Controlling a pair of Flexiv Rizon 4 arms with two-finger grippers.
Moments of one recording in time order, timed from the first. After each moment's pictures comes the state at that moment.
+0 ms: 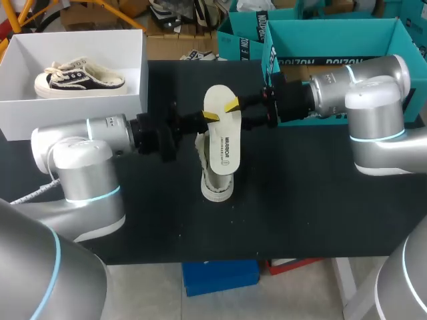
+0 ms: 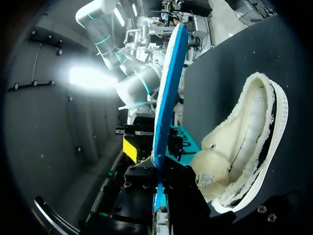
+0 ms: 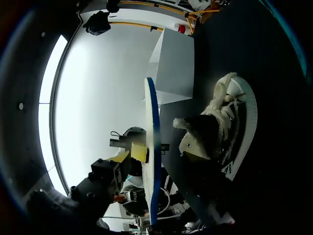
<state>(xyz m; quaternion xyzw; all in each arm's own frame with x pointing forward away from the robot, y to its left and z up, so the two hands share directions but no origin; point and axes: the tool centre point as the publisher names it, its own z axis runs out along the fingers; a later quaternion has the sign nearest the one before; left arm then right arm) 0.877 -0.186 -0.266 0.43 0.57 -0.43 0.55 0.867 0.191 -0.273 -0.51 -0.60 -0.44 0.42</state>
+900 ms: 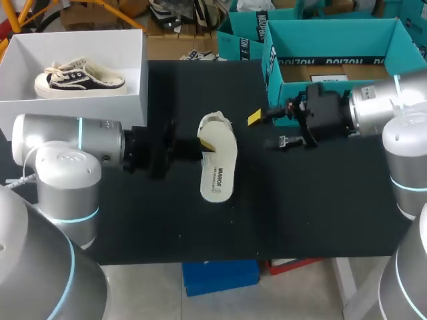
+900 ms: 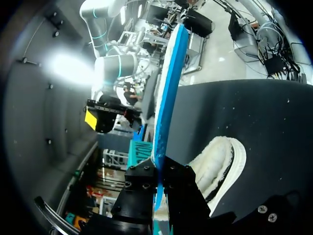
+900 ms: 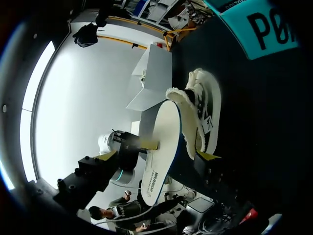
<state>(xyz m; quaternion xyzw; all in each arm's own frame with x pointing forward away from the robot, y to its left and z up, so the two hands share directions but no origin) 0.802 -0.173 -0.289 0.45 0.66 -0.43 0.42 0.780 0.137 -0.238 -0.61 -0.59 -0.43 0.31</state>
